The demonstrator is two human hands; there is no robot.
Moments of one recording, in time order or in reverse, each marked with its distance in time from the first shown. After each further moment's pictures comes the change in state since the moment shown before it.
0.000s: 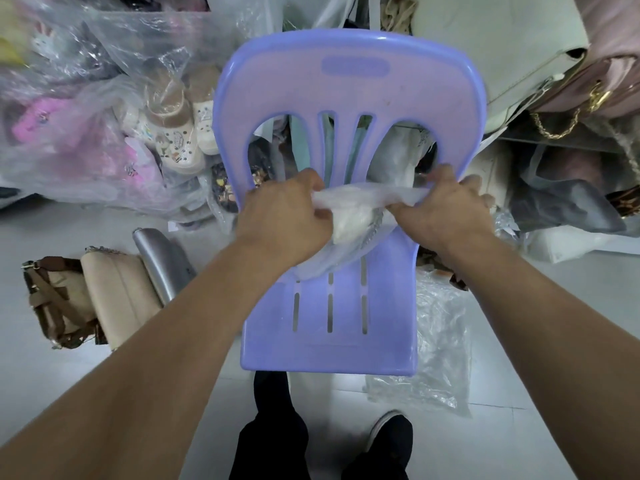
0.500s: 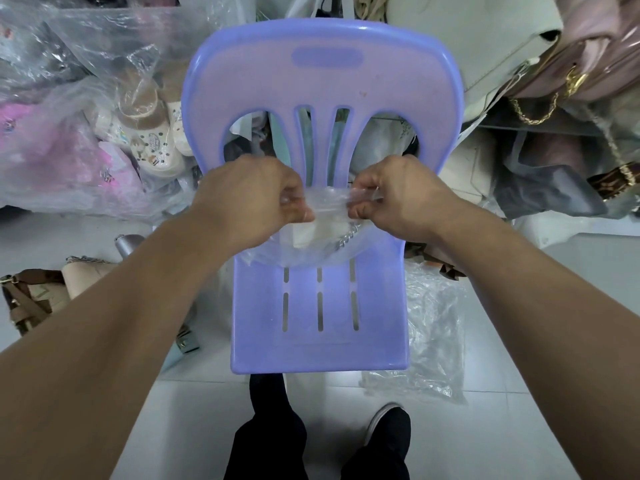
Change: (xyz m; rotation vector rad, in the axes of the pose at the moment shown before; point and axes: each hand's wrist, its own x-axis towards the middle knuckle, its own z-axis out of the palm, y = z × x) left_hand 0.023 -0.016 -0.022 0.154 -0.093 0.203; right_hand 0.007 -0.012 -0.014 -0.063 -0.192 -0.588
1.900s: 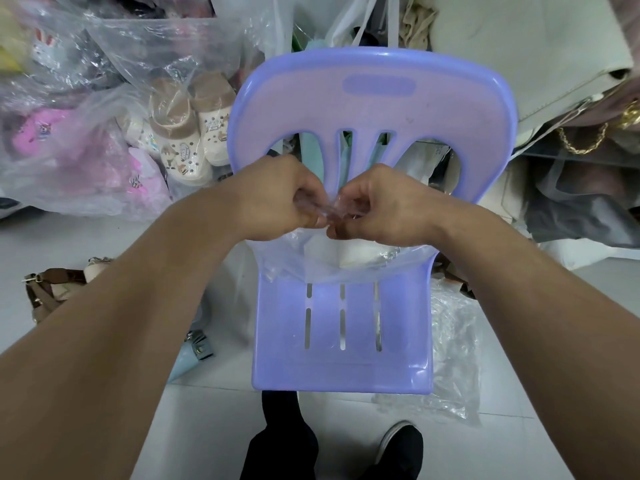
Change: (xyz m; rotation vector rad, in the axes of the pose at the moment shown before) left_hand 0.022 -0.031 -0.029 -0.274 -0.215 0.021; right_hand 0.039 -0.048 0.000 0.311 -0.241 -0.111
